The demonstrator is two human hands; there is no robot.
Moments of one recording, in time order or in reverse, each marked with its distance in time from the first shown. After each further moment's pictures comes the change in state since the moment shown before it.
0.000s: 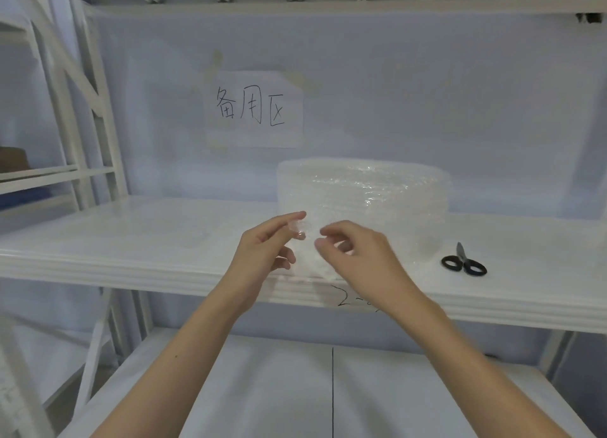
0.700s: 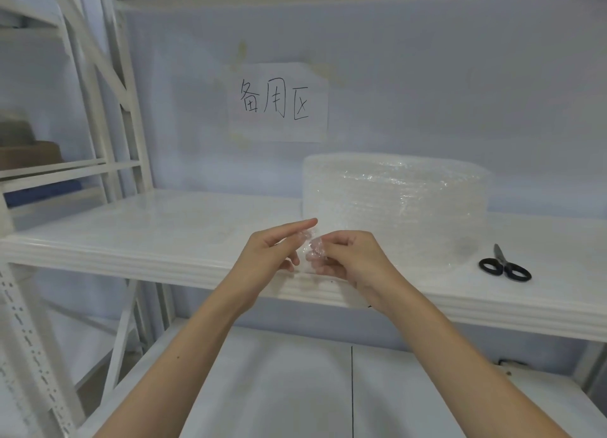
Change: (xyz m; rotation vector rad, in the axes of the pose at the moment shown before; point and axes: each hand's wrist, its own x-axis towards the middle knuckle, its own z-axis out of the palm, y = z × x) left_hand -0.001 -0.006 -0.039 0.110 -0.061 0.017; right_hand 0.033 0.010 0.051 0.695 -0.179 0.328
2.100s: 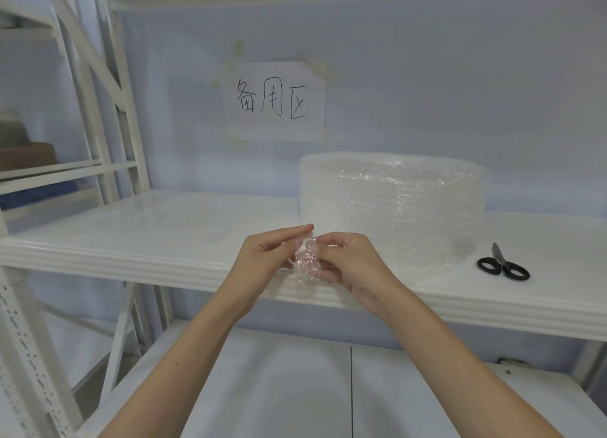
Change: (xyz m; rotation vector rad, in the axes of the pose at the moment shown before) left_hand 0.004 -0.013 0.002 -0.003 0.063 0.053; right_hand -0.002 0.001 0.004 0.109 -0.027 0.027
